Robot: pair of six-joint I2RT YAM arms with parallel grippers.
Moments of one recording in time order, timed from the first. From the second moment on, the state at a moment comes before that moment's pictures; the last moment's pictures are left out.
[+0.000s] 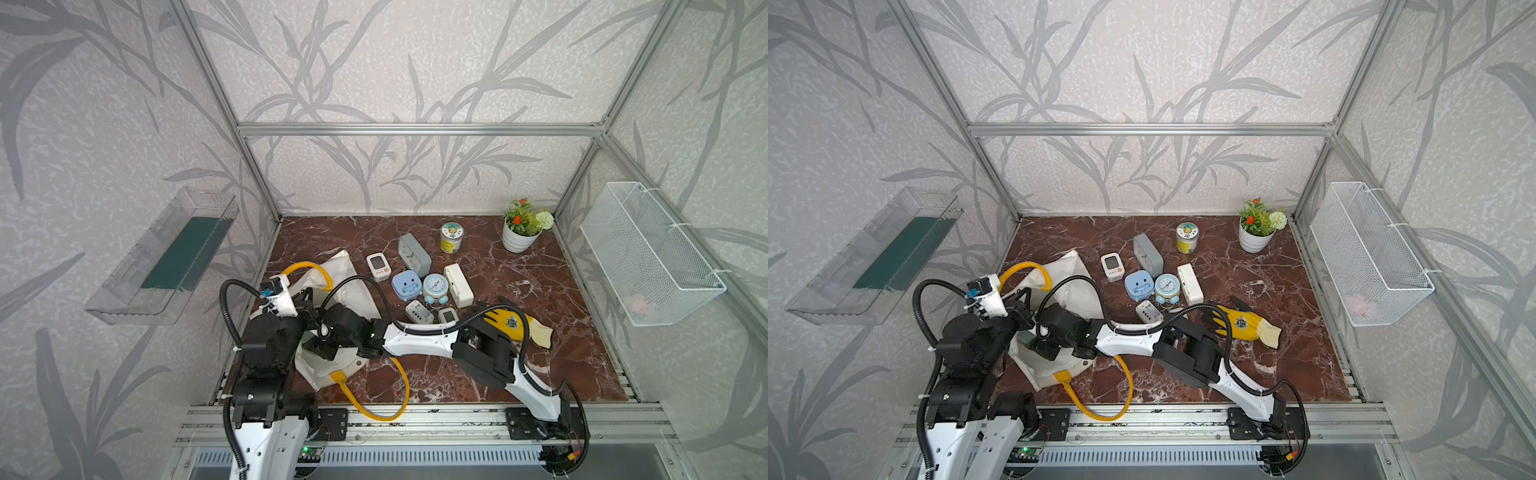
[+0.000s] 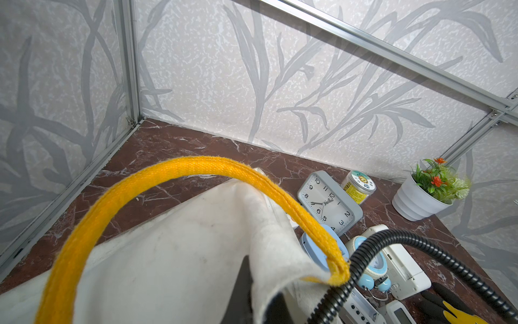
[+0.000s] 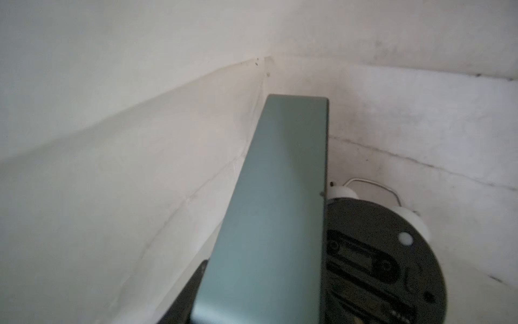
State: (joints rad) left arm 0.02 0.36 0.58 -0.42 0.13 -0.31; right arm 1.24 2.34 1.75 0.11 -0.14 0.05
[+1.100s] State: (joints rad) left arm 0.01 0.37 0.62 -0.51 0.03 -0.19; right arm 1.20 1.92 1.35 0.09 -0.23 0.01
